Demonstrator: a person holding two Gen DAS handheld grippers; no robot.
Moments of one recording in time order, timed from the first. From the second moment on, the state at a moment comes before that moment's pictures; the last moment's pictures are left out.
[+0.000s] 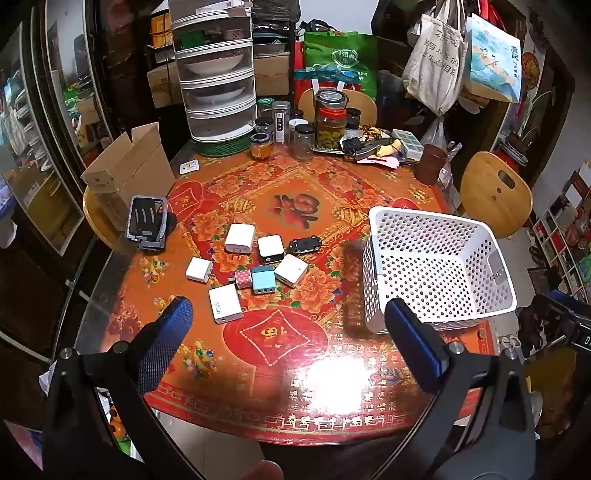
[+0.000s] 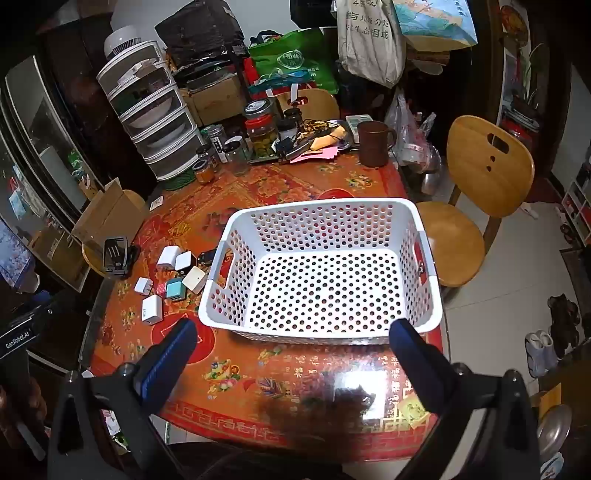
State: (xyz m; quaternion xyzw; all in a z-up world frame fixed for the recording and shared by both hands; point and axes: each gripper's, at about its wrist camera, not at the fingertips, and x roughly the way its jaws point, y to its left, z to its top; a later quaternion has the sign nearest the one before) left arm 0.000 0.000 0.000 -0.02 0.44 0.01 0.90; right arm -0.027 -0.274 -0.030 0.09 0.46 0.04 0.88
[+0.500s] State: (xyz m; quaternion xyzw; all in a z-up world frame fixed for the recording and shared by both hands) left arm 0.001 0.000 -0.001 -0.02 0.43 0.01 0.90; right arm -0.027 -0.277 -0.029 0.09 0.46 0.04 0.88
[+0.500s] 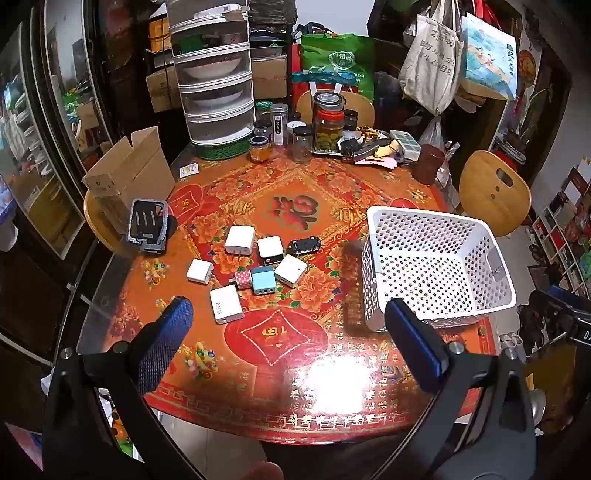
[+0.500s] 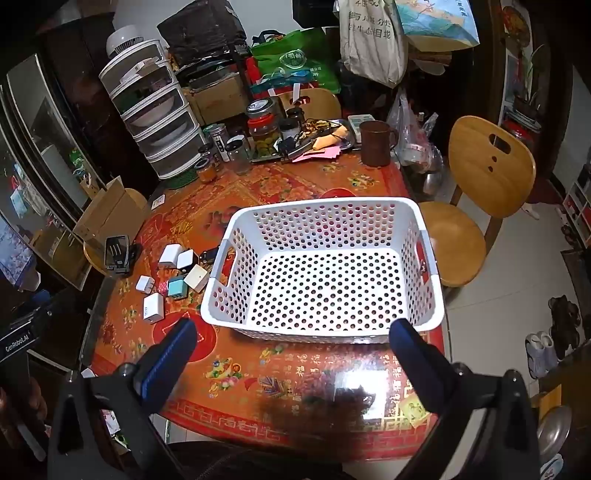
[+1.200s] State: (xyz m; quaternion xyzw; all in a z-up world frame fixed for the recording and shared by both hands) left arm -0.013 -0.002 0.002 -0.02 0.43 0.00 0.90; right arm -0.042 -0.275 -0.030 0.09 0.46 0.04 0.88
